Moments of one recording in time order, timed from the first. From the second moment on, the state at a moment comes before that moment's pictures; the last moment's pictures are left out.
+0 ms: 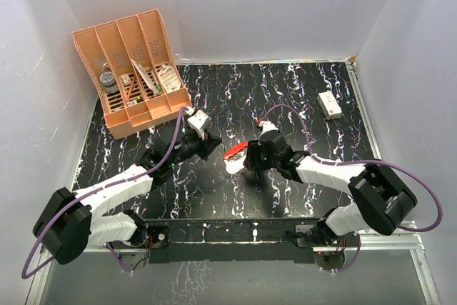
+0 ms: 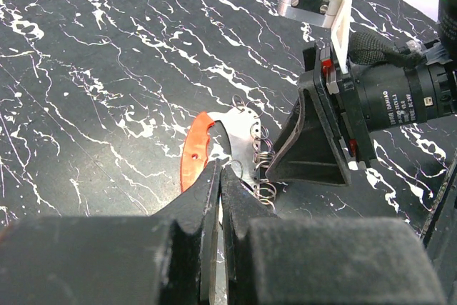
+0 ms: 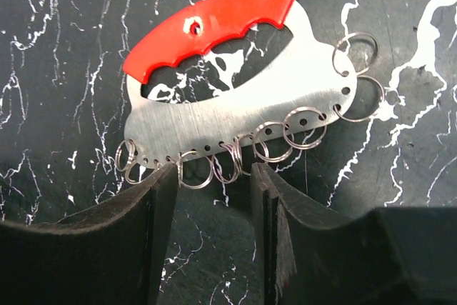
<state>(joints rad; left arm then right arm) -0.68 1.16 0.55 0.37 0.22 -0.13 0.68 1.39 0.60 0.06 -0.01 0.51</state>
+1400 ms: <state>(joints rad) -0.68 1.16 0.54 0.37 0.22 -0.13 0.68 1.43 0.73 0.08 0.18 0.19</state>
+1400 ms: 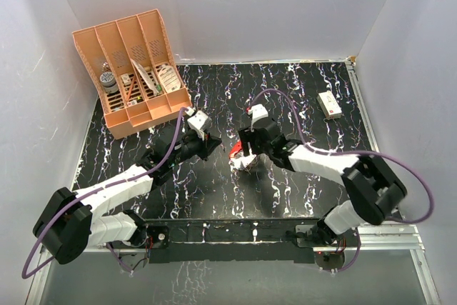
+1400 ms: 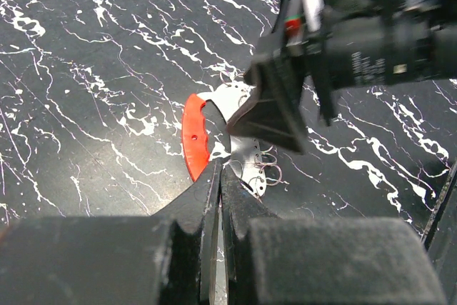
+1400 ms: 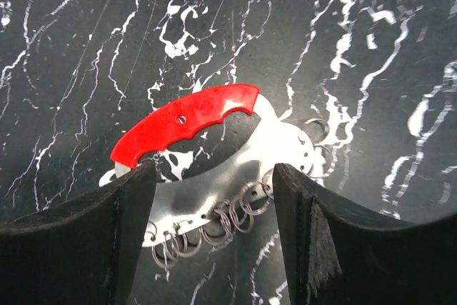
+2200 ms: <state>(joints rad) -0.68 1.05 0.55 0.27 0.05 -0.14 0.71 1.77 0.92 0.14 -0.09 0.35</state>
